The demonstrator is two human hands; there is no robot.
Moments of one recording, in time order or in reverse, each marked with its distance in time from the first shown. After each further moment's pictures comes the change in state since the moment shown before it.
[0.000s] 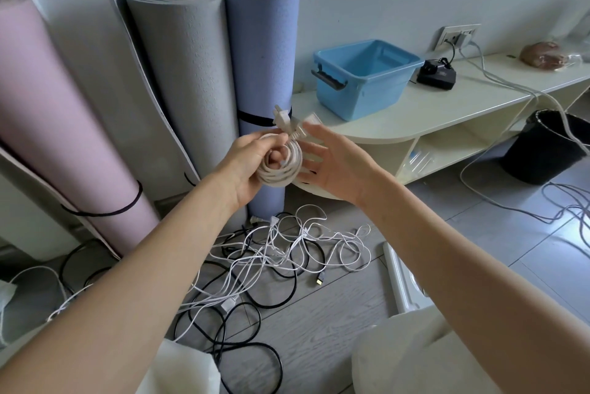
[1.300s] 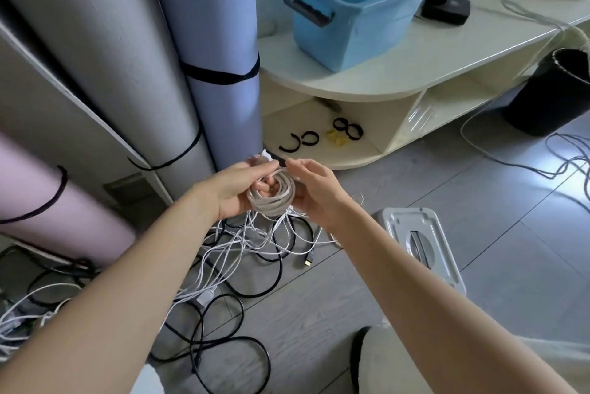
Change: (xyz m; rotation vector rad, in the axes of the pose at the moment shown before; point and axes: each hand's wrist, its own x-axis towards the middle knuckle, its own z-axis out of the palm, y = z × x) left_hand 0.091 -0.107 -0.023 0.065 -0.117 -0.462; right_hand 0.066 0.110 -0.094 0.020 0.294 0.052
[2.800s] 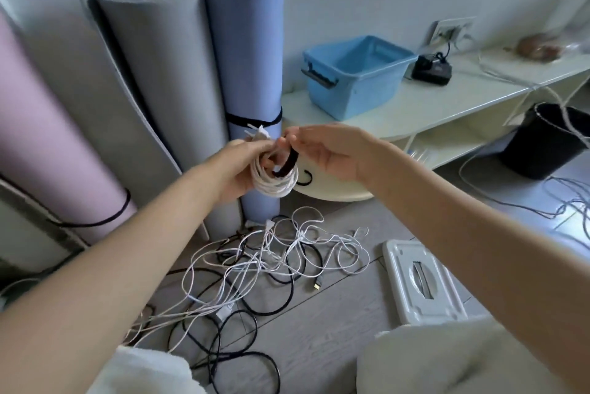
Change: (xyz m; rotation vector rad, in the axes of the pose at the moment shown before) left_hand -0.102 0.062 0.024 0.080 0.042 0.326; right_hand -0.090 -0.133 0.073 0.117 -0.179 0.043
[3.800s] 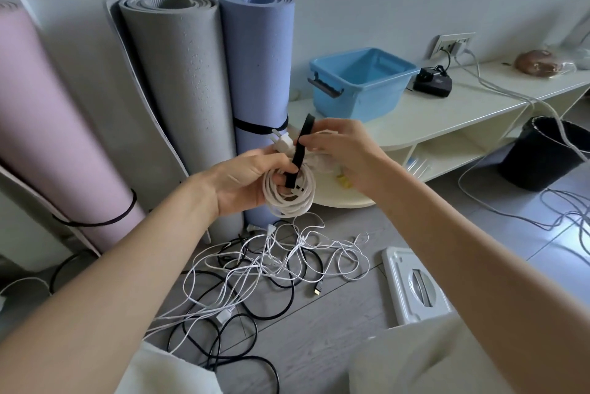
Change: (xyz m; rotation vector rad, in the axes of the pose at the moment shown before) left_hand -0.032 0.010 0.003 -0.022 -0.328 -0.043; right_hand -0.010 0.004 0.001 -0.639 0.212 -0.321
